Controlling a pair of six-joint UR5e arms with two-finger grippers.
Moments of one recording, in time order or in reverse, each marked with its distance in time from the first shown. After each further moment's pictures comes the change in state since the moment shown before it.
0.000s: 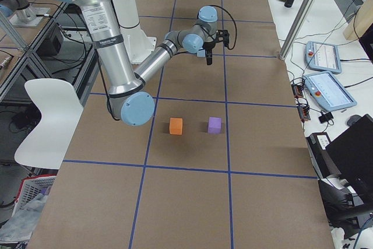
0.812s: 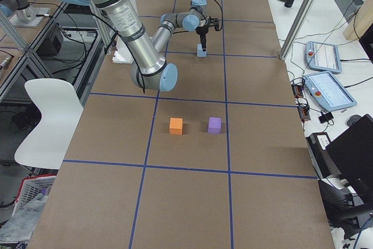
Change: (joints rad) left arm -0.075 0.084 -0.069 0.006 0.001 0.067; right arm -0.260 0.383 -0.383 -0.066 -0.307 0.153
